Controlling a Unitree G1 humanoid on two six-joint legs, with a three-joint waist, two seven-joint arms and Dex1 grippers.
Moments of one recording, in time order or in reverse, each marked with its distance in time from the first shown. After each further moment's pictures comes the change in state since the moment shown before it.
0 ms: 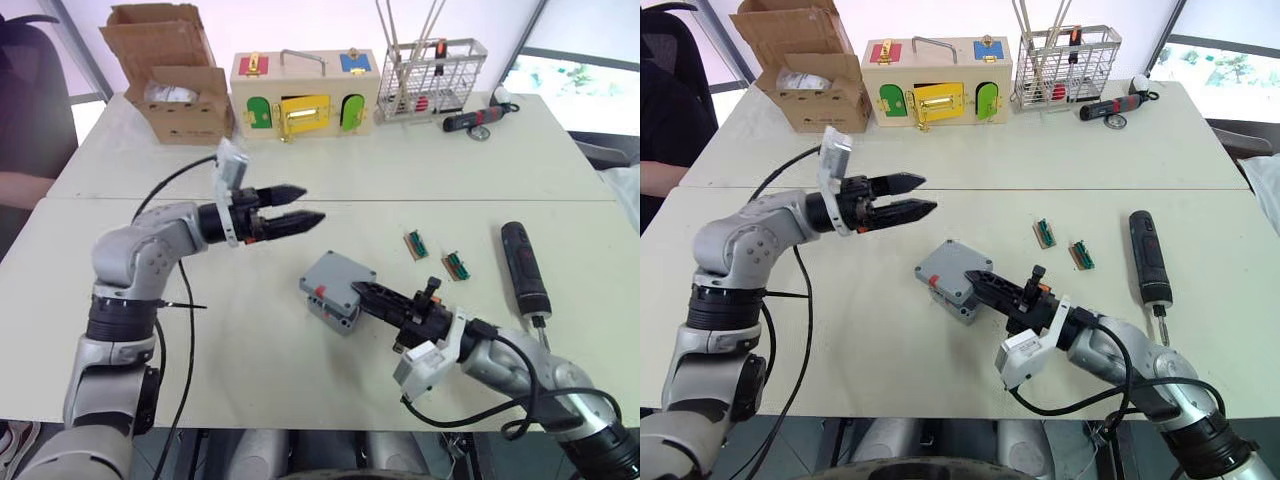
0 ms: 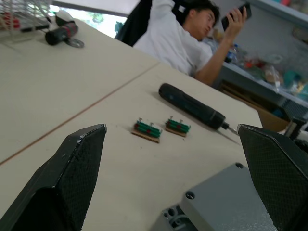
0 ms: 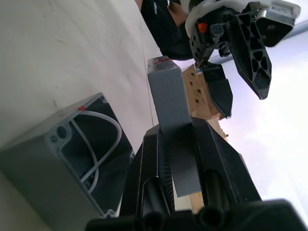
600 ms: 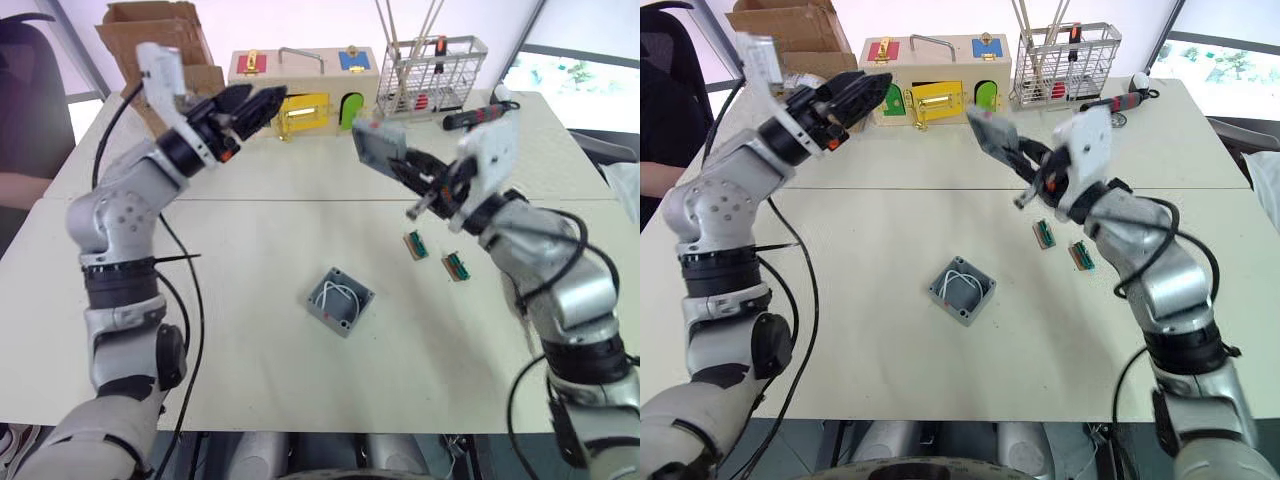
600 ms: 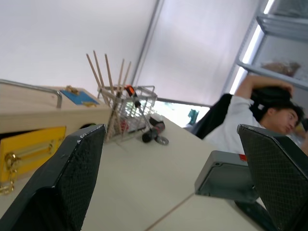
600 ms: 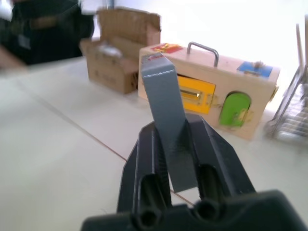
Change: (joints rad) left arm -0.181 -0.078 0.296 0.101 -0.039 -0.009 0.336; right arm -0.423 0.017 -0.085 -0.035 0.936 0.876 0.291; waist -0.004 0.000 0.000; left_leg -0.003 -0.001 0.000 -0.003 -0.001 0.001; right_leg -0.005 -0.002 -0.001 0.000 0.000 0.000
